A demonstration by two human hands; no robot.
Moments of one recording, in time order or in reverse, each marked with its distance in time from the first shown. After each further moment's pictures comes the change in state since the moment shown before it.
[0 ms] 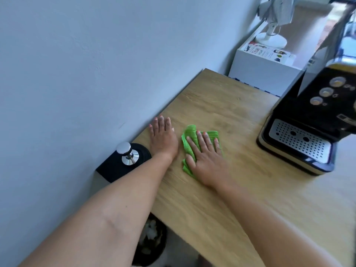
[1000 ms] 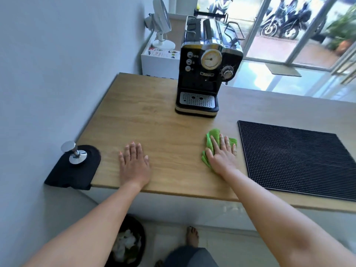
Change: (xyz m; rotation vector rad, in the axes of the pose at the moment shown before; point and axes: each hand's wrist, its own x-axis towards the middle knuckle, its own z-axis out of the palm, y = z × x) left_hand -0.184 -0.010 0.002 0.068 -0.175 0.424; right_hand -0.245 0.090 0.010 0.075 0.082 0.848
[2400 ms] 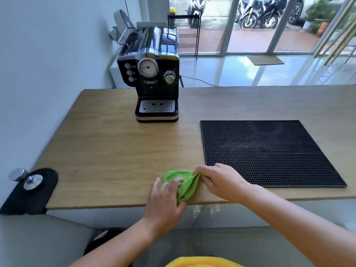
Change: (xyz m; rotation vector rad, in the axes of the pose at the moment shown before) left_hand -0.136 0.184 0.001 -0.125 0.166 0.670; right_hand -0.098 0.126 -0.088 0.155 0.046 -0.629
